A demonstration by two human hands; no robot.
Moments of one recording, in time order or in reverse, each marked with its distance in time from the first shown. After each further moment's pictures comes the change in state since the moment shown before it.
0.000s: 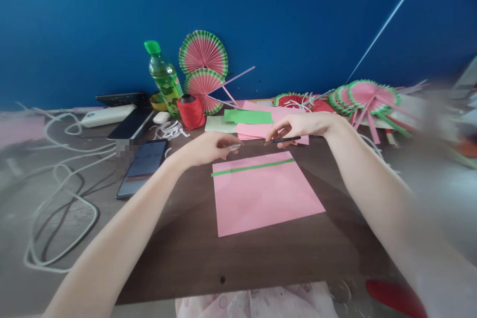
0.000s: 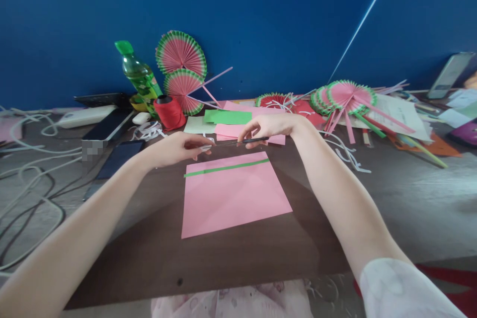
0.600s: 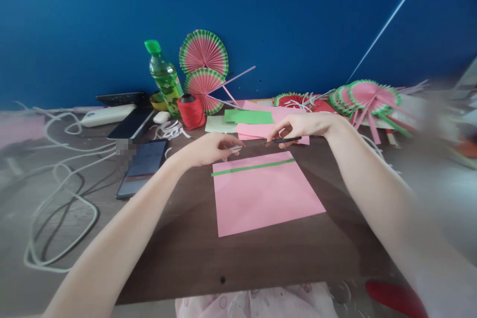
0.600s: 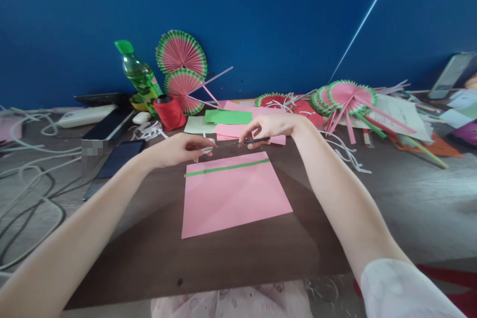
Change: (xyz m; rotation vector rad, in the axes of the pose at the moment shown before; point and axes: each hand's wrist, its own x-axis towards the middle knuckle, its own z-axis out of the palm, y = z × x) left_hand 0.001 -0.004 0.002 -0.023 -0.012 0.007; right_hand -0.001 0.002 0.000 -0.049 0.072 0.023
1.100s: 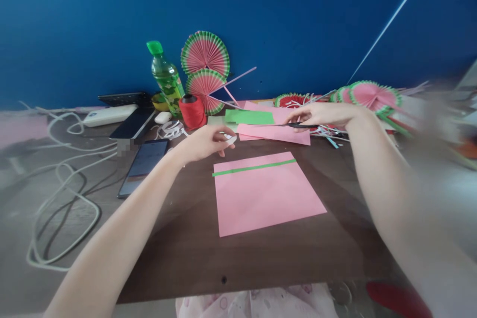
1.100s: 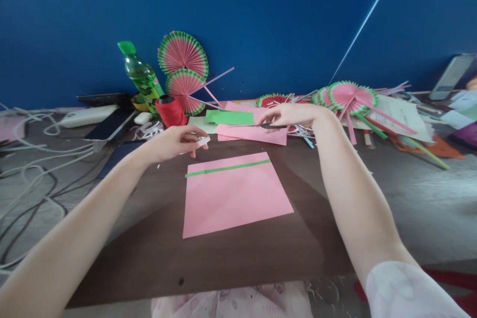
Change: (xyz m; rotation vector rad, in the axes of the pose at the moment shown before) left_hand -0.003 0.002 -0.008 -0.184 0.105 -0.064; right_hand -0.024 0.014 -0.019 0.026 0.249 0.126
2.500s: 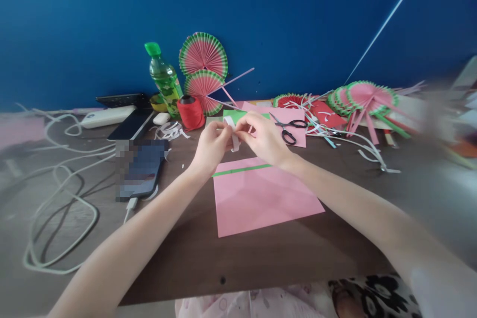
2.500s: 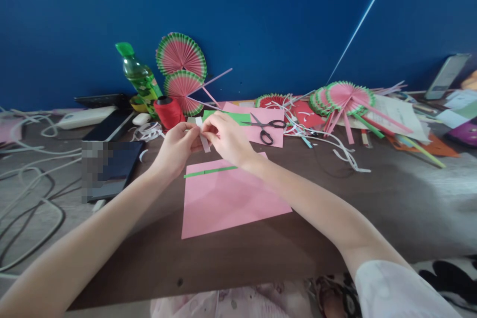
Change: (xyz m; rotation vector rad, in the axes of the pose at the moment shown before) left_hand 0.006 0.018 0.048 -0.724 0.539 -0.047; right_hand 0.026 -0.085 0.111 0.120 0.676 -0.491
